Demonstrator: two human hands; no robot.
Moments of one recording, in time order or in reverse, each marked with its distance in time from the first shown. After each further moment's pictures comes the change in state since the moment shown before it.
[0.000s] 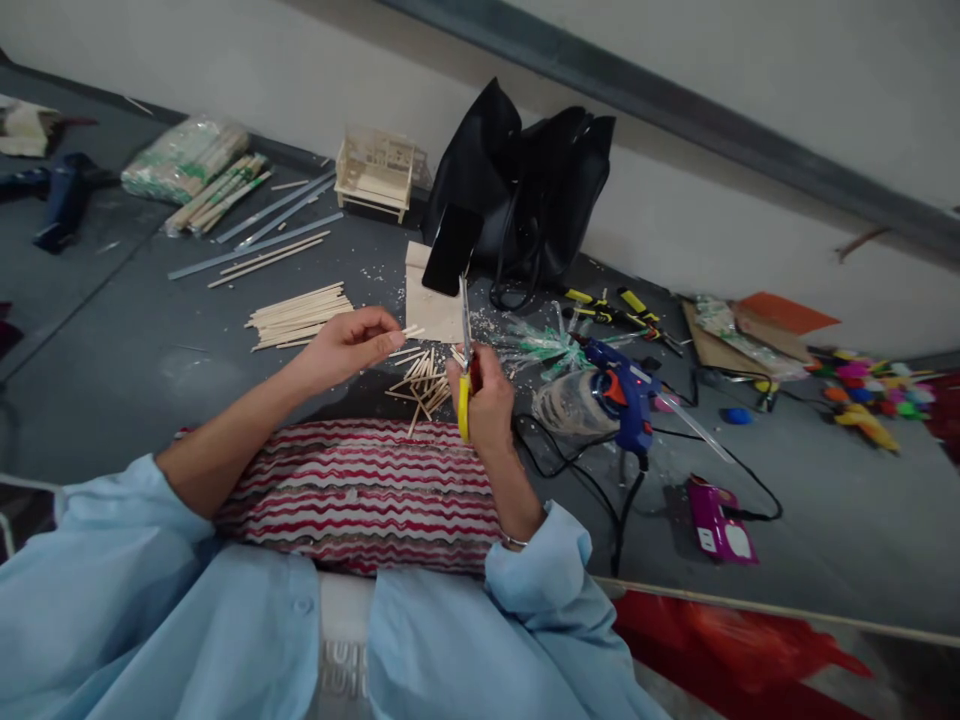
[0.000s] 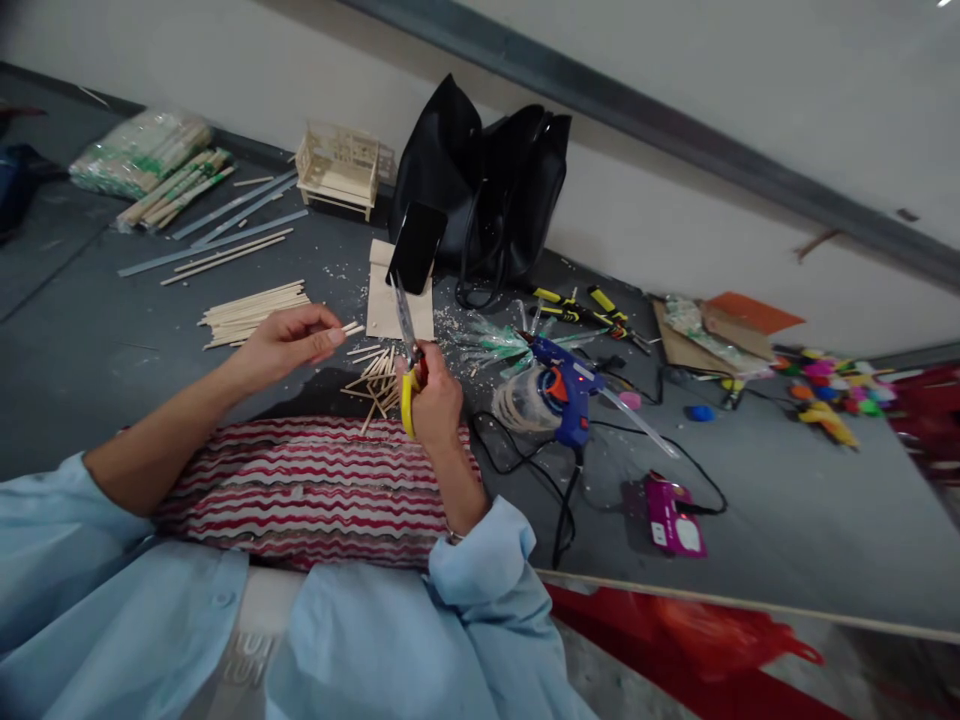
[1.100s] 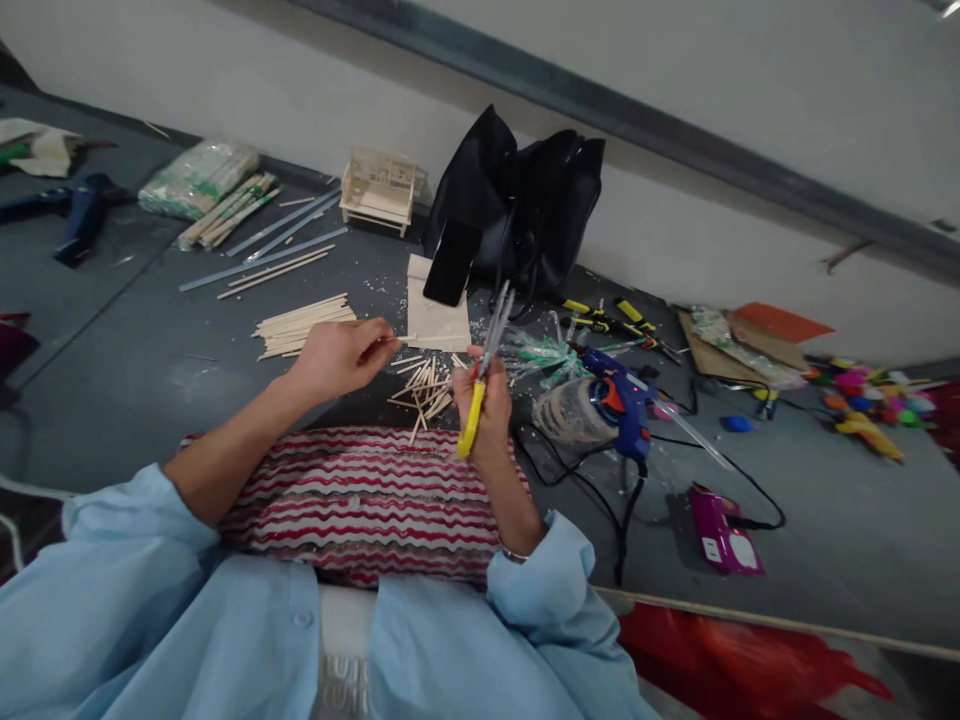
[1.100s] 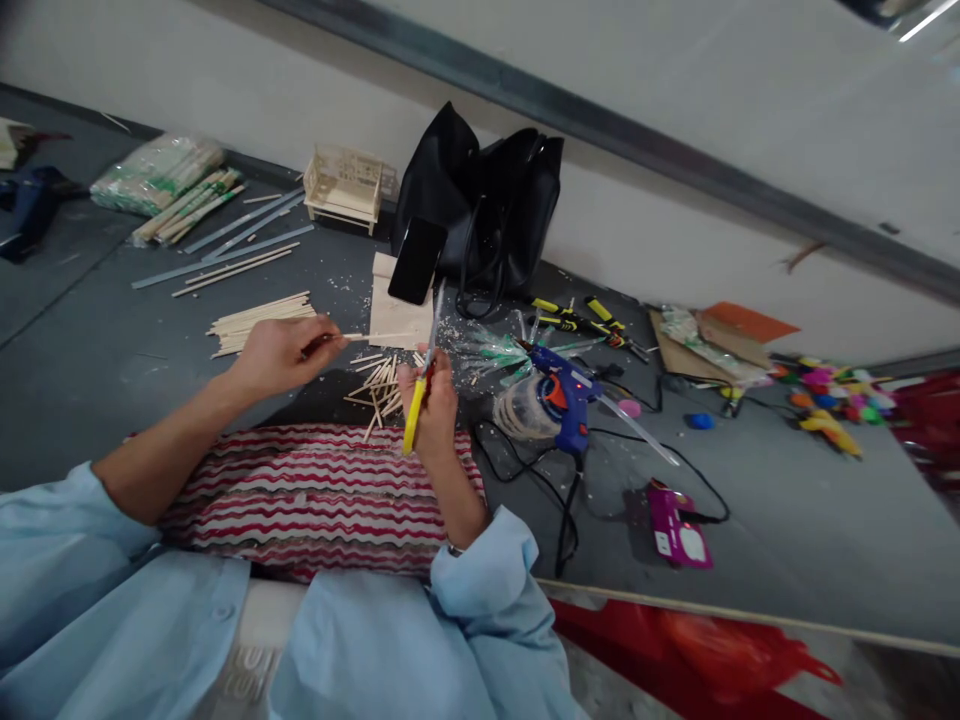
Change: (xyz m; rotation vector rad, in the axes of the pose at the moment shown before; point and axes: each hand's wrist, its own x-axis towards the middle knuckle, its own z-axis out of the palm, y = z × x) left_hand -0.001 0.000 -0.007 0.868 0.145 0.195; right_hand -0.005 -0.005 0.004 0.206 0.045 0.062
